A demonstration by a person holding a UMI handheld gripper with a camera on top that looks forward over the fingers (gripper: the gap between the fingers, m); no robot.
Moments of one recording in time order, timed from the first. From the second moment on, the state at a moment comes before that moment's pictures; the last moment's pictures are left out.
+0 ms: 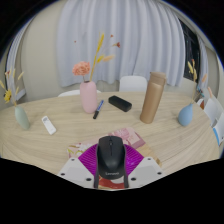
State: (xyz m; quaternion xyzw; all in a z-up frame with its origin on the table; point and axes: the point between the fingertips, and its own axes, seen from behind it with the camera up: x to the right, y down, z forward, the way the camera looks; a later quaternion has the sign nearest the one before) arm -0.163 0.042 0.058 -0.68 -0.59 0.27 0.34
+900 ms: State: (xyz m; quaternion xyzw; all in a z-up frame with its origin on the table) arm 0.018 -0.037 0.137 -0.67 -0.62 0.27 0.31
